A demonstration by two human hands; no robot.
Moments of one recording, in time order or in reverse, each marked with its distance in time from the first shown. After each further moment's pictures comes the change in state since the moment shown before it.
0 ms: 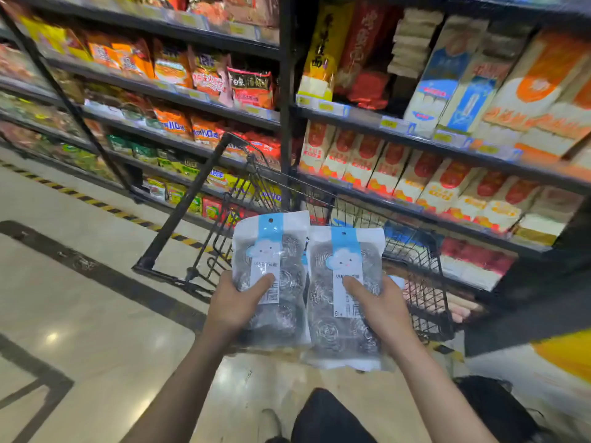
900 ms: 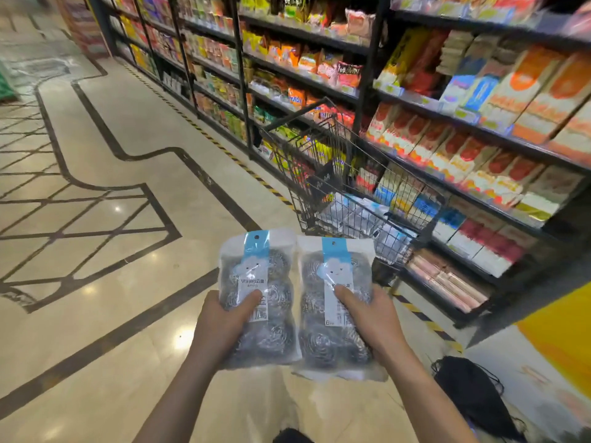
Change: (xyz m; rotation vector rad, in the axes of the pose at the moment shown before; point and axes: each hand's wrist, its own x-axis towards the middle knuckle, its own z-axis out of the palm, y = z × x) left_hand -0.637 -0.238 0.071 -0.260 0.433 -0.067; right_hand -0.422 0.227 -0.255 -0.051 -0.469 -0.234
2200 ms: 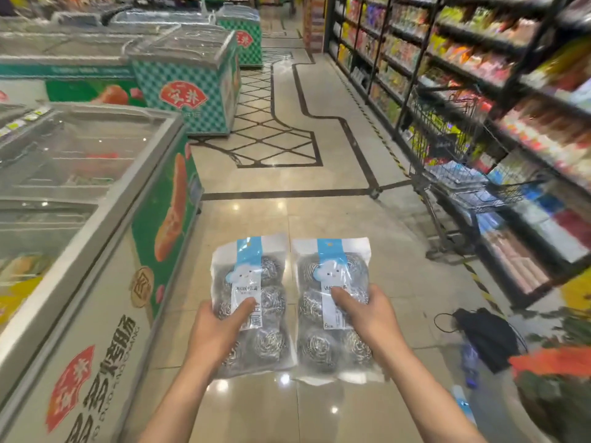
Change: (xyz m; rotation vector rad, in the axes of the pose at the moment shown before) left_hand -0.913 -0.326 -0.015 -0.202 0.630 -0.106; right_hand -0.704 0.245 -0.275 -0.224 -0.569 -0.150
